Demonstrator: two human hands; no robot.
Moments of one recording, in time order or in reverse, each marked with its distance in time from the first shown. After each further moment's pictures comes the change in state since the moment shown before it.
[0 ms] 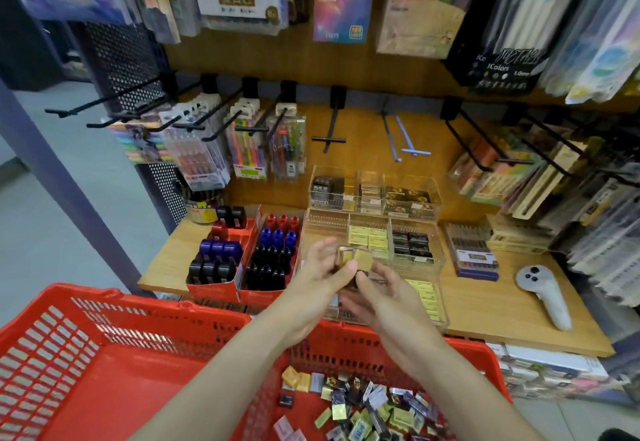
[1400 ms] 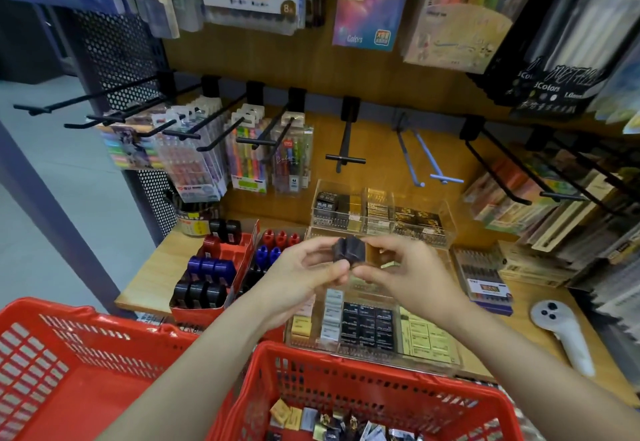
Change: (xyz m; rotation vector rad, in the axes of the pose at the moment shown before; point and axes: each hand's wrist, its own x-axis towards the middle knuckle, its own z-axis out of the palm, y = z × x) left_hand 0.047 0.025 -0.047 -0.057 -0.061 0.033; right_hand 0.082 -0.059 -0.014 -1.145 -0.090 -0.553
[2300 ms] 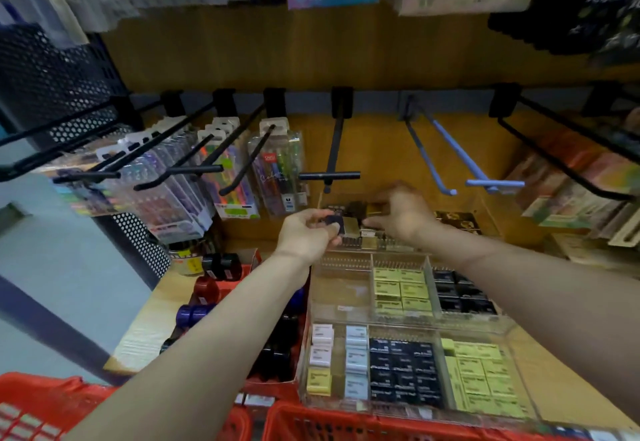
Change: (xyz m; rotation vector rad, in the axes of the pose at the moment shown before) left_hand 0.135 0.013 -0.027 0.280 0.507 -0.046; right_hand 0.171 0.077 0.024 -0.333 0.048 0.347
